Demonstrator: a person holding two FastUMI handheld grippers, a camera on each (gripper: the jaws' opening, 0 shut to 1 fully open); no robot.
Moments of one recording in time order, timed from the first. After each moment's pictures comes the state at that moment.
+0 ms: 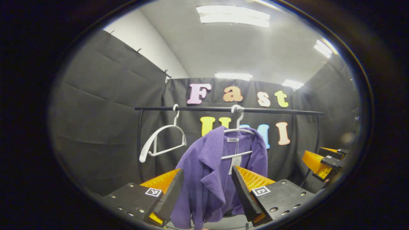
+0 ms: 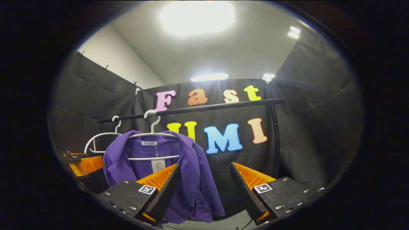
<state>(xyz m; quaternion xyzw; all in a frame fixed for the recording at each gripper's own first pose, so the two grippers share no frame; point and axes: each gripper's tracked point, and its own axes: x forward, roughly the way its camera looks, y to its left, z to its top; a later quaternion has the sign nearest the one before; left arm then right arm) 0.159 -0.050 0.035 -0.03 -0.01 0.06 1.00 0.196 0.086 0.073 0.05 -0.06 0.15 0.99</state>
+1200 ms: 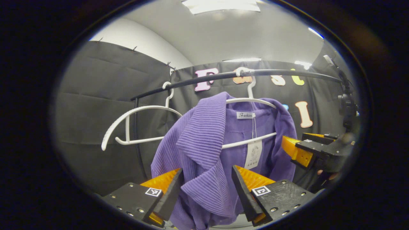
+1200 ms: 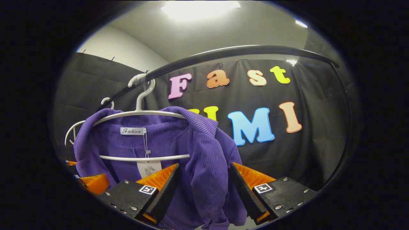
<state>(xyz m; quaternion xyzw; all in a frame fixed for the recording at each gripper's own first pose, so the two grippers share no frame) 0.258 -0.054 -0.037 0.02 0.05 0.14 0.99 0.349 0.199 0.021 0.04 -0.01 0.25 0.97</state>
